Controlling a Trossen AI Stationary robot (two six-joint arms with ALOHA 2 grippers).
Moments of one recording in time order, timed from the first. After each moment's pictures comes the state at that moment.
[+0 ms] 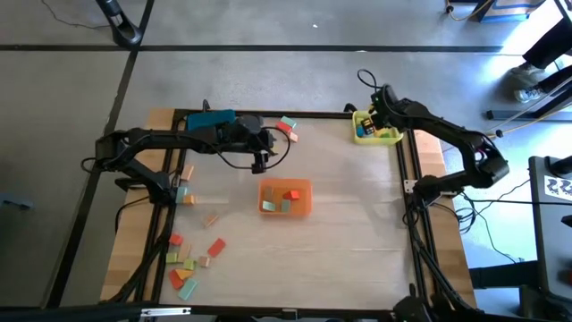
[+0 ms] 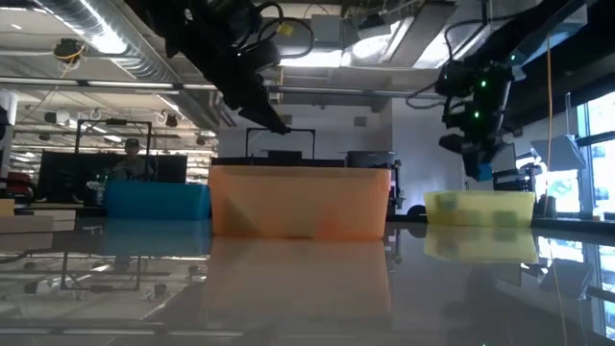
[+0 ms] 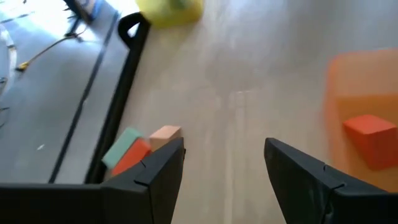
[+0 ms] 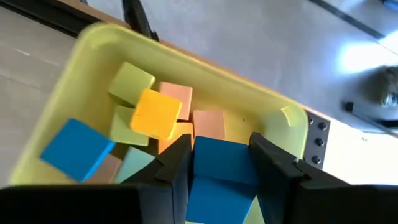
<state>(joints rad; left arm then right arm) 0.33 1.46 0.97 -0.18 -0.05 0.39 -0.97 1.35 0.90 -0.61 0.36 0.10</state>
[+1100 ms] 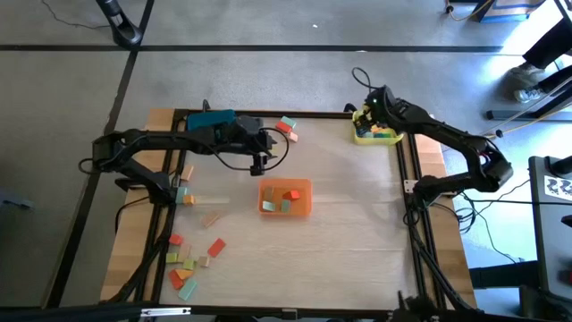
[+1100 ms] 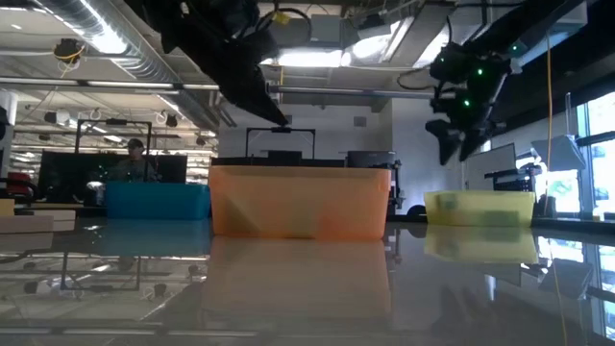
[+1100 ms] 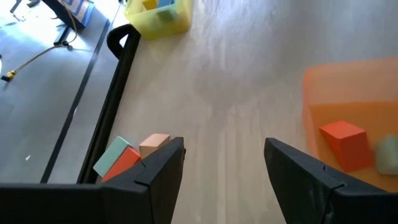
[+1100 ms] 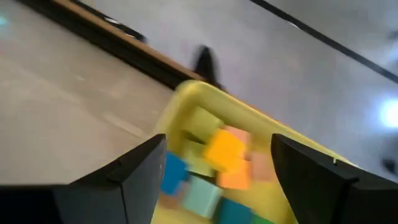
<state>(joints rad) 0.32 1.42 0.97 -0.20 -0.02 0.38 -0.85 1.29 0.91 -0.51 0.28 0.07</state>
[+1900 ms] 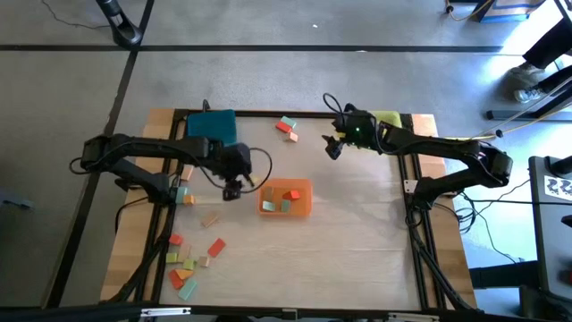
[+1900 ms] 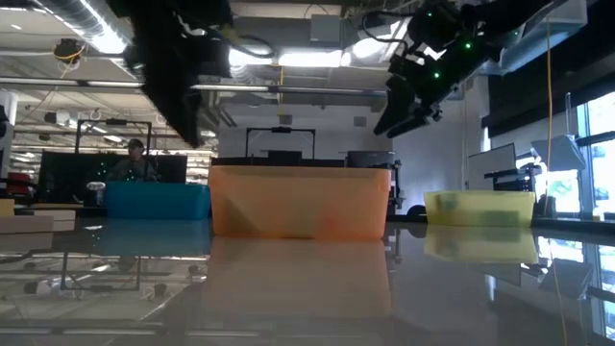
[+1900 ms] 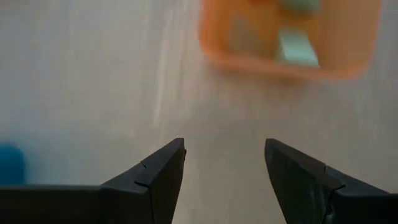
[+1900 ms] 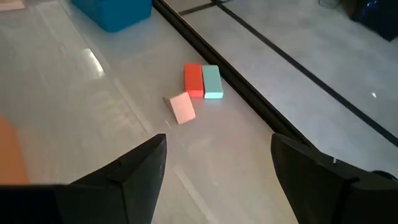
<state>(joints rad) 0.14 1.32 0.97 -0.86 -0.04 -0.02 -0.45 1.30 0.84 -0.12 0.17 0.02</state>
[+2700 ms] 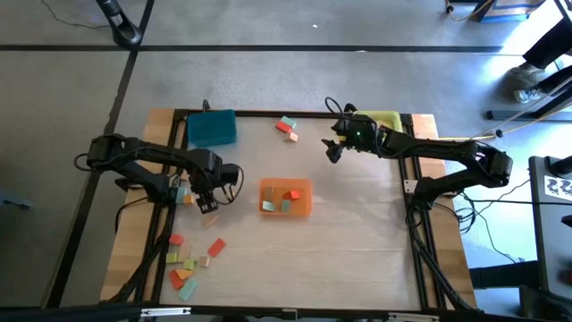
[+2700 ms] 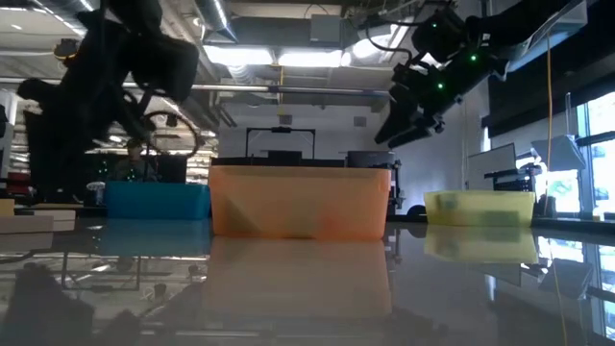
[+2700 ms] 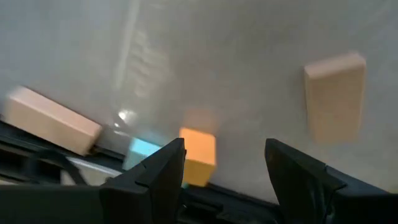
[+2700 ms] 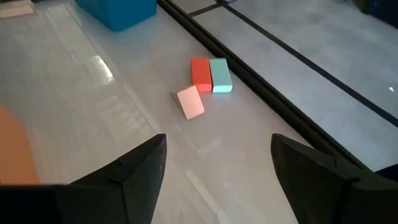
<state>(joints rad) 0.09 1.39 0.79 -1.24 0.06 -0.36 -0.45 1.30 0.76 -0.03 0.14 0.06</state>
